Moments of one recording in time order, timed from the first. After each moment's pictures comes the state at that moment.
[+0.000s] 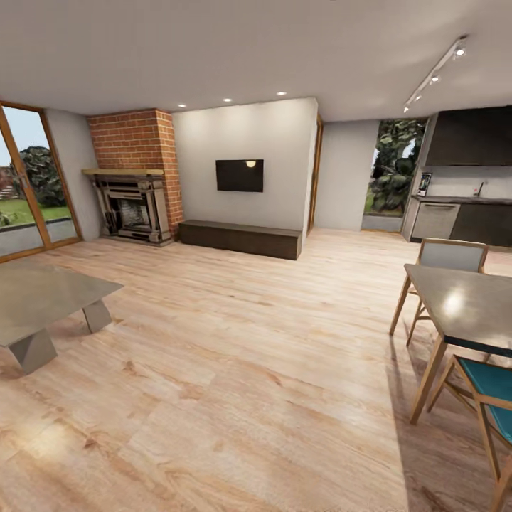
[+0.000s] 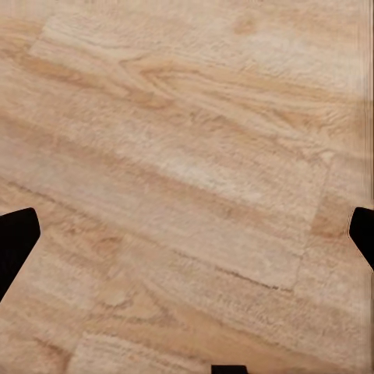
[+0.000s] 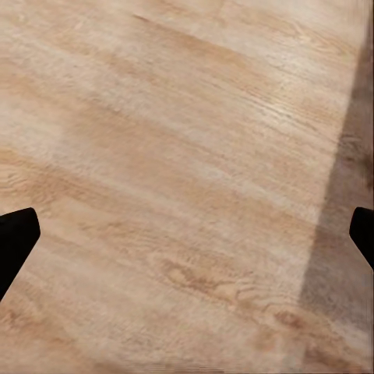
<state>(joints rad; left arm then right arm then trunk) 0.04 0.08 0.00 -0.63 -0.01 -0.12 -0.01 -0.06 -0.08 -0.01 -0.59 0.00 -0.16 0.01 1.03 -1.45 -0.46</state>
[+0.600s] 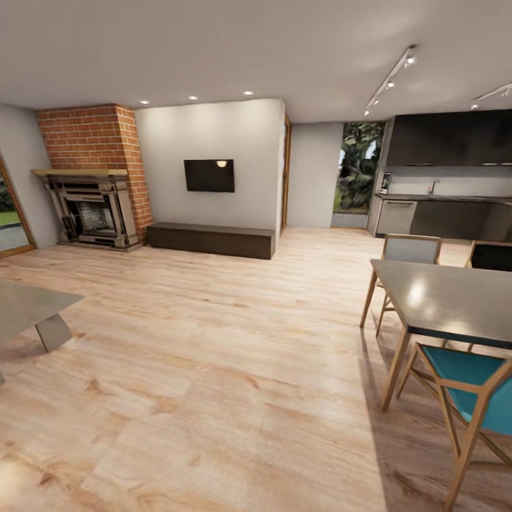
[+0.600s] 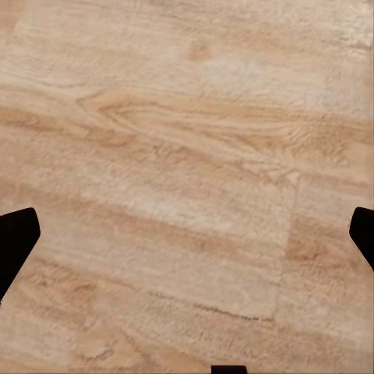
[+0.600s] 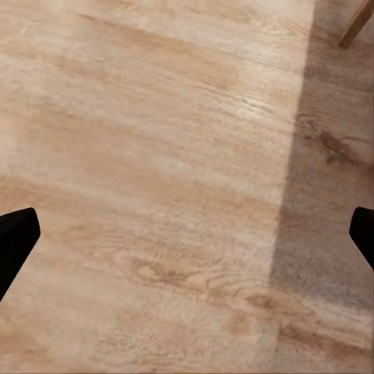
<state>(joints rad) 0.04 0.08 0.00 -0.63 -0.01 -0.11 -0.01 -0.06 -0.08 -0.01 -0.59 0.00 -0.16 0.01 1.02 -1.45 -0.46</state>
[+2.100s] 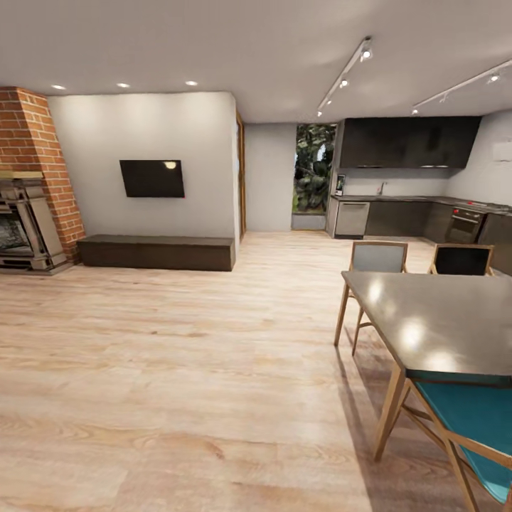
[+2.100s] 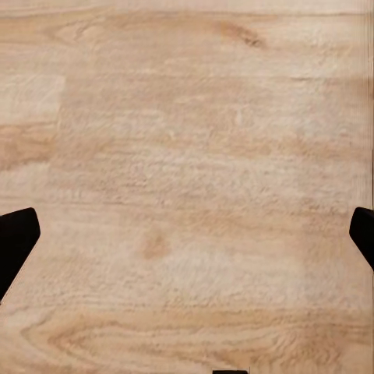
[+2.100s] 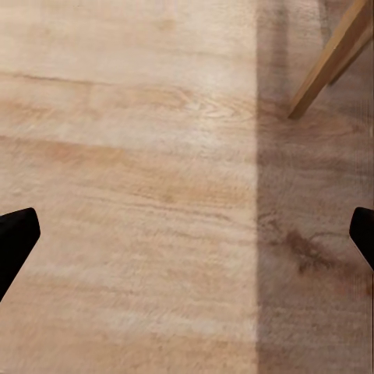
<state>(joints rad) 0.04 0.08 0.00 -0.63 0.00 -0.12 -0.01 -0.06 -0.08 -0.01 -0.59 0.00 -0.16 0.00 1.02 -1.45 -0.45</state>
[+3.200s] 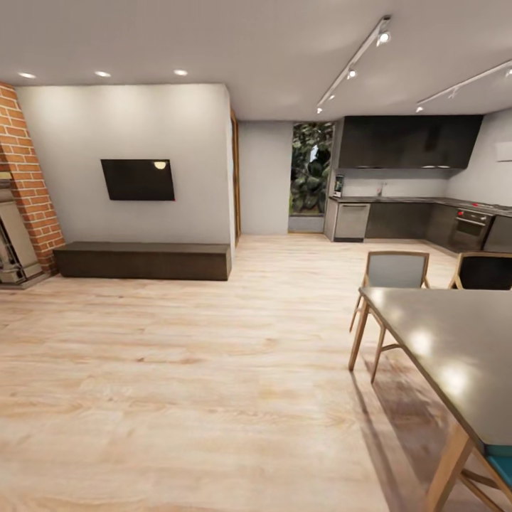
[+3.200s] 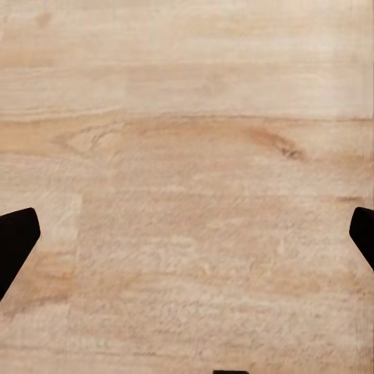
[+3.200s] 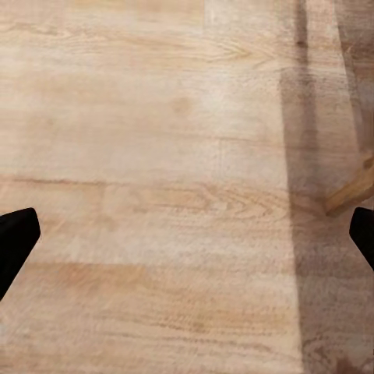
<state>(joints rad) 0.04 0.08 0.00 -0.63 0.00 -0.11 0.00 -0.06 -0.08 -0.01 -0.59 0.01 -0.16 0.00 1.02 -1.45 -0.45</state>
